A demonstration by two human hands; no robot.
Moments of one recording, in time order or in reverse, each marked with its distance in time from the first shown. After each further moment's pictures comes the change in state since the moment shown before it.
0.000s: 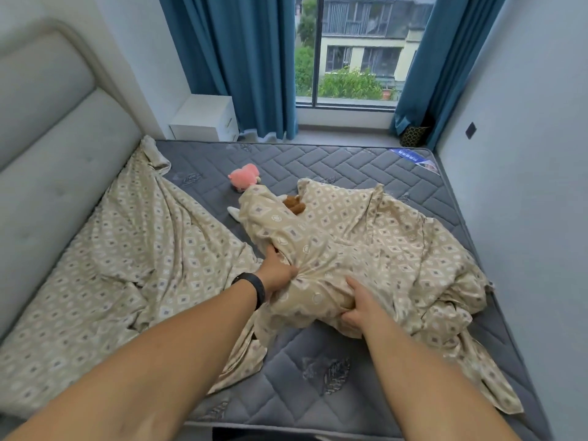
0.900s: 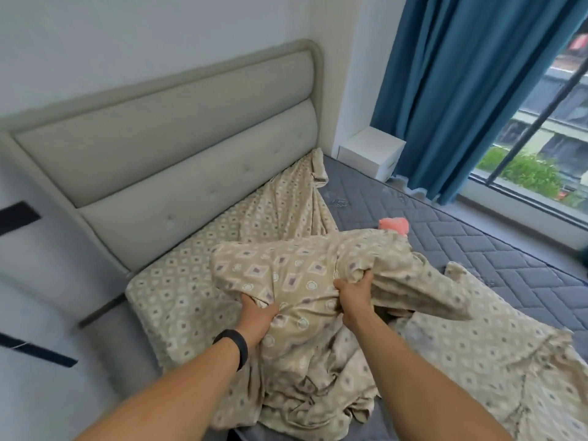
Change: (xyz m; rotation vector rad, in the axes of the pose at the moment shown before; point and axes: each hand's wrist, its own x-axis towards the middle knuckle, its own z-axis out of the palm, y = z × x) left_hand -0.064 -0.169 -0.310 -0.565 0.670 -0.047; right_hand -0.006 0.137 0.399 -0.736 -0.260 -0.649
